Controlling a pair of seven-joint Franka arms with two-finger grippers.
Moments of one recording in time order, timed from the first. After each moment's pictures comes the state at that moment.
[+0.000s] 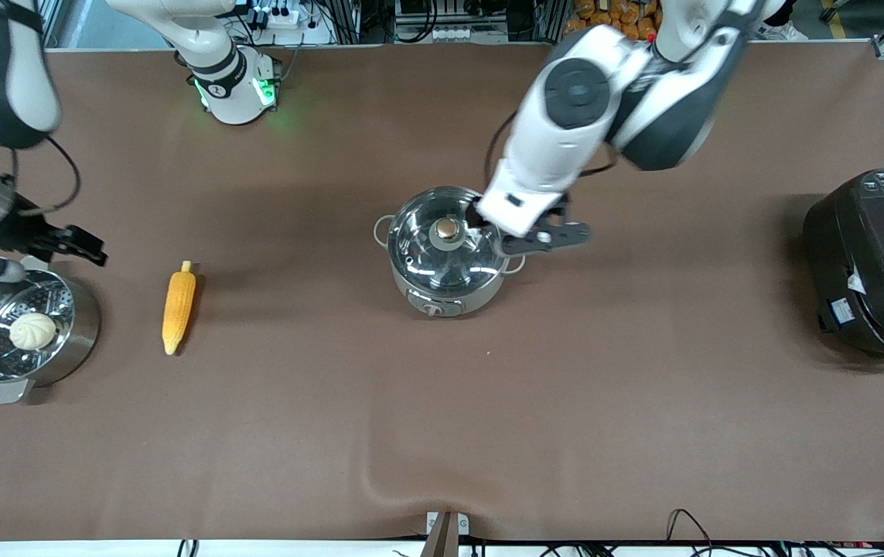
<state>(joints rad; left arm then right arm) -0.55 0.37 -0.20 -1.50 -0.06 1.84 -0.91 0.00 -0.01 -0.13 -2.10 0.01 2.17 -0.04</state>
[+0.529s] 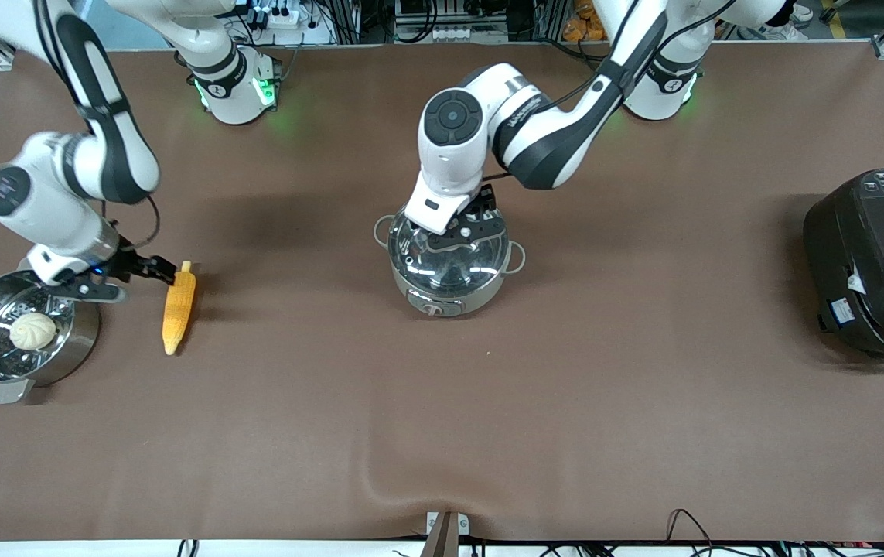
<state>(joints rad) -0.69 0.52 -0.19 -1.50 0.01 1.96 -1.11 0.01 0.22 -0.12 -2.30 0.00 2.54 -0.05</state>
